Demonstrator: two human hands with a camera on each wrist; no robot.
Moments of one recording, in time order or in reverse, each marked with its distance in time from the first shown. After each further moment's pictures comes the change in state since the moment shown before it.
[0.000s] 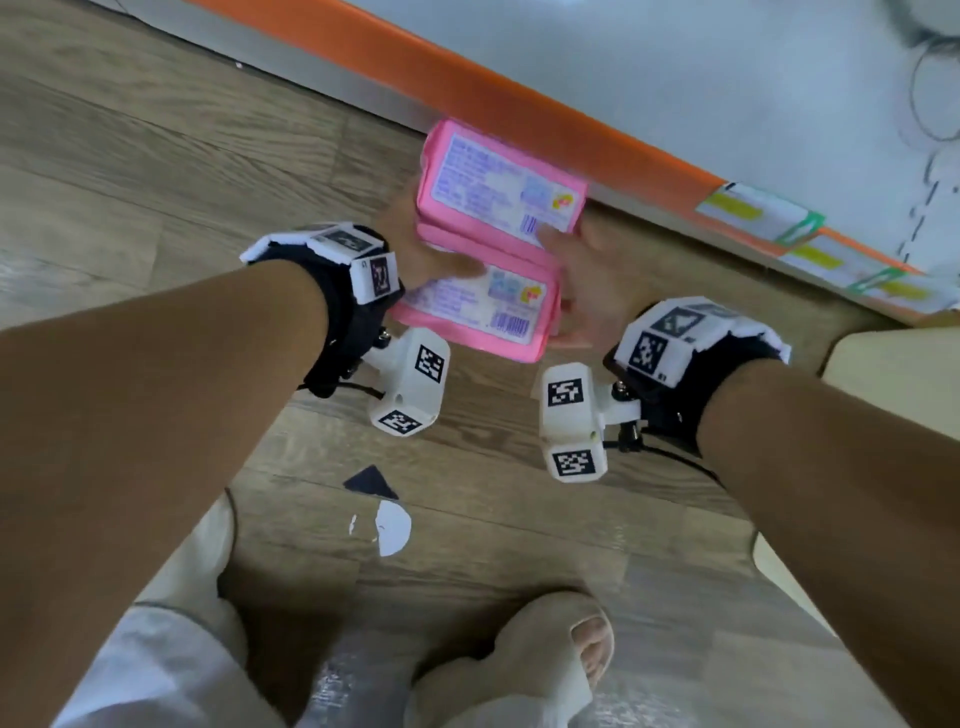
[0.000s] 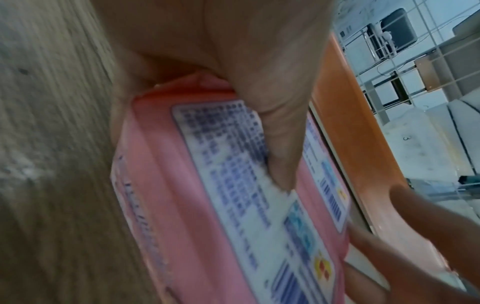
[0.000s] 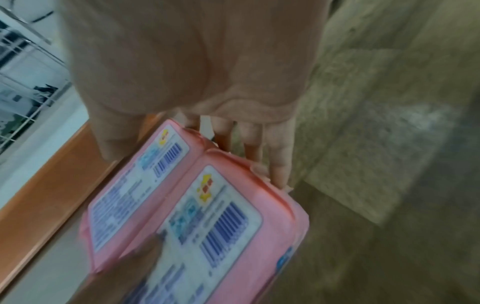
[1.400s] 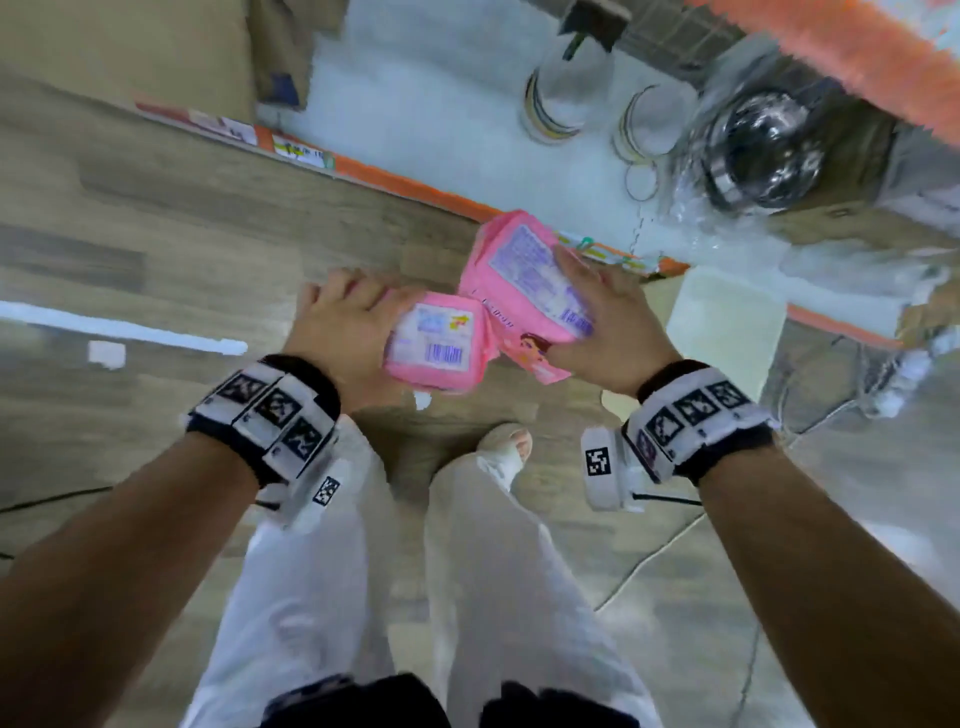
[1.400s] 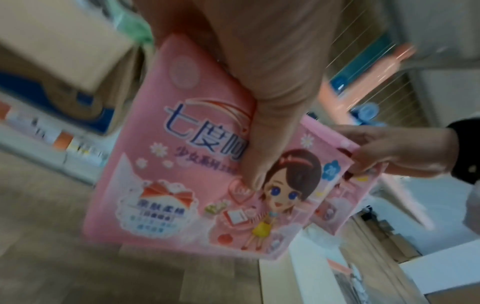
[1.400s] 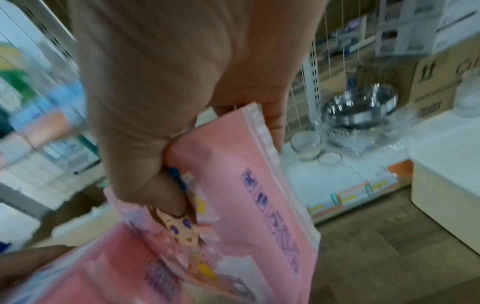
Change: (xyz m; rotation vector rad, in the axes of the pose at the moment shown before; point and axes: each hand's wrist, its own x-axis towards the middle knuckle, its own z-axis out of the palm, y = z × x) left_hand -0.366 0.298 -0.120 0.929 -0.017 0.105; right_hand -0.418 -0.150 0.029 -1.112 0.187 -0.331
